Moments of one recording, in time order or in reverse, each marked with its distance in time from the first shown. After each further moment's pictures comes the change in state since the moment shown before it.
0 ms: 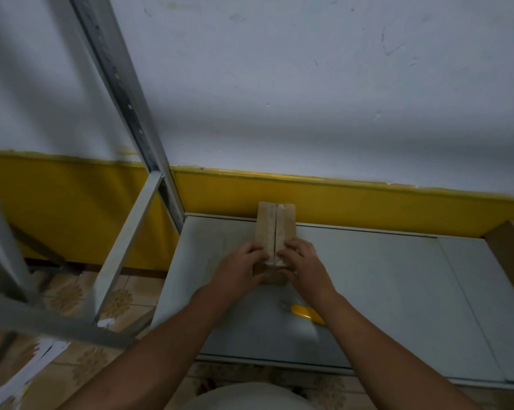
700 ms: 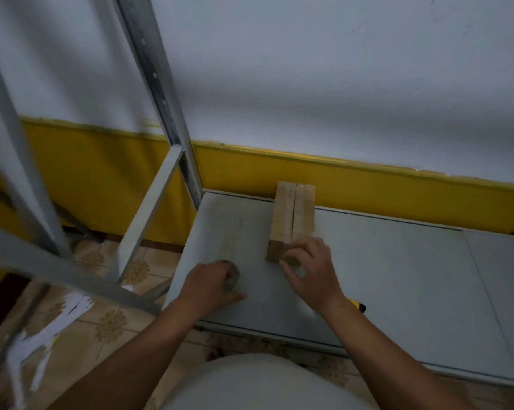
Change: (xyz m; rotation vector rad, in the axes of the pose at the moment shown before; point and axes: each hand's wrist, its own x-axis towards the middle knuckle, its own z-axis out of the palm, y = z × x) left_hand -0.105 -0.045 -0.020 0.191 -0.220 -0.337; right_hand -0.035 -0.051 -0.002 0.066 0.241 -0.211
